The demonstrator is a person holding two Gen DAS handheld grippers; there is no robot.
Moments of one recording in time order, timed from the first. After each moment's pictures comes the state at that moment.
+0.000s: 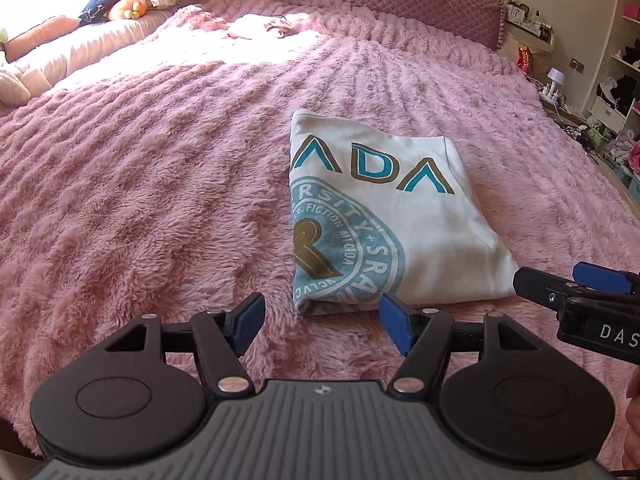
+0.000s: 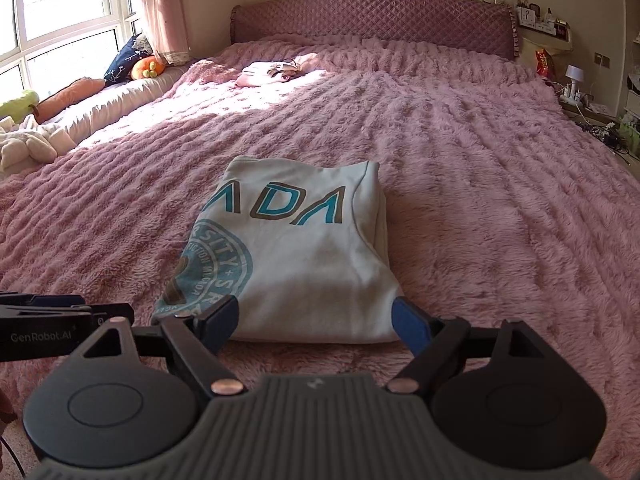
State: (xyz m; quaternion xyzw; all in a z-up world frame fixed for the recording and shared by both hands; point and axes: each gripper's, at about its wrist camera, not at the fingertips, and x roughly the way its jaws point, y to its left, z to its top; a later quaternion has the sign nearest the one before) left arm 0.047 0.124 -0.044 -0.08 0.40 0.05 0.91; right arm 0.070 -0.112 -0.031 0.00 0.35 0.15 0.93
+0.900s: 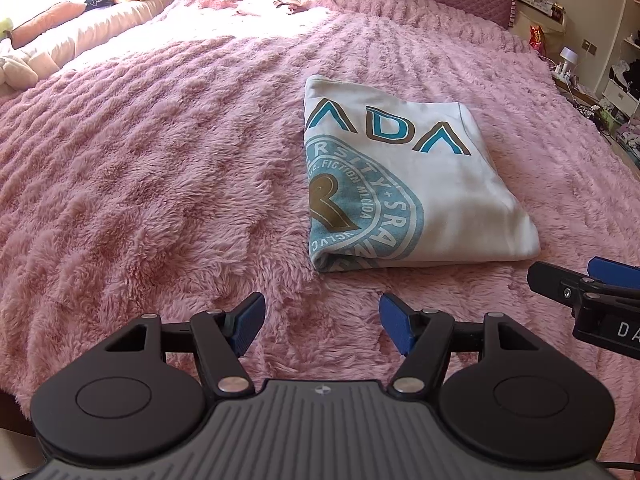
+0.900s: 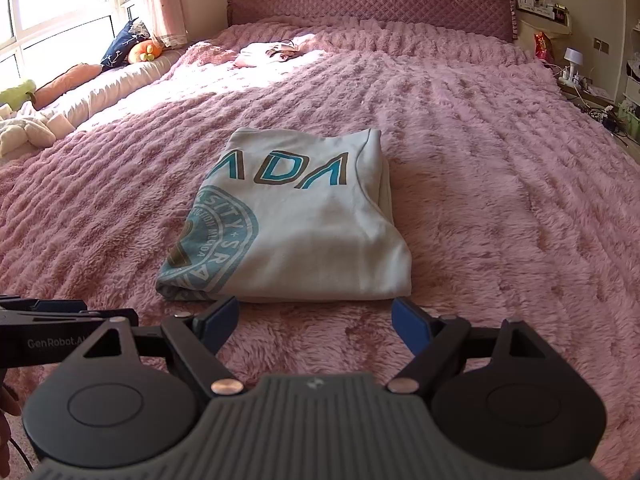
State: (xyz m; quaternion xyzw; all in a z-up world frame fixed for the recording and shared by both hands) left arm 0.036 0.123 -0.060 -0.07 0.42 0.06 0.90; right arm 0.055 -0.107 -0.043 0.00 0.37 0.14 0.92
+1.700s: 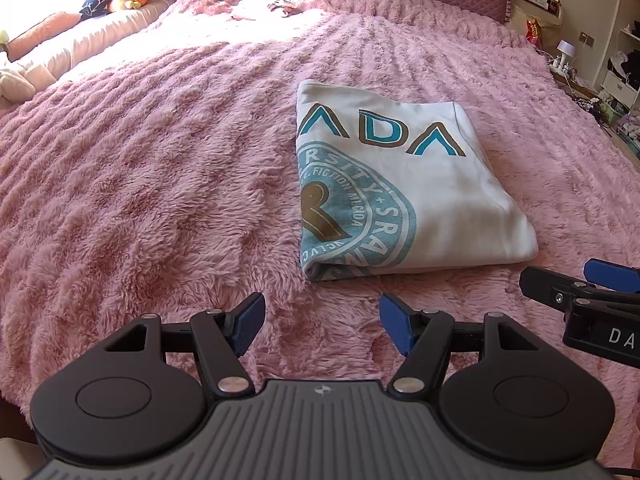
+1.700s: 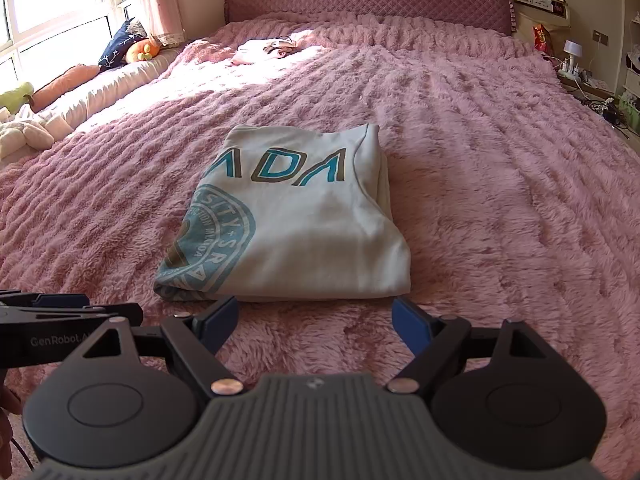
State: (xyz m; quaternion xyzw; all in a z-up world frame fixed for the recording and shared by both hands) left arm 0.045 0.116 -0.057 -0.05 0.43 0.06 0.90; right arm 0.060 -0.108 -0.044 0.01 0.38 0.14 0.91
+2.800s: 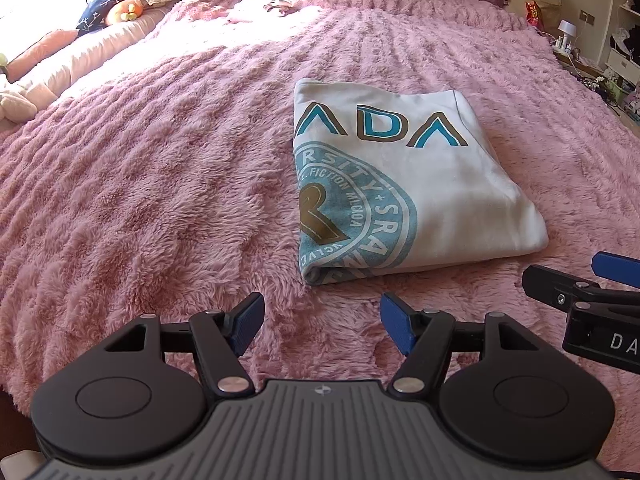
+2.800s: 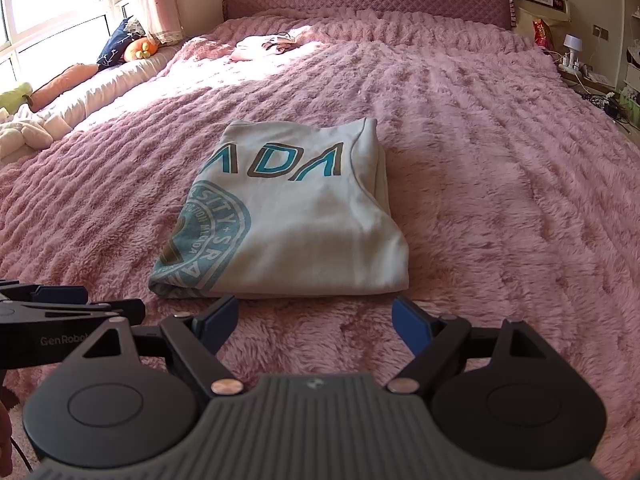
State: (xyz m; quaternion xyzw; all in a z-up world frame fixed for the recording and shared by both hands) left arm 0.054 0.102 -0.058 -0.01 0.43 0.07 0.90; right arm 0.064 -0.113 -0.048 0.01 0.39 0.14 0.91
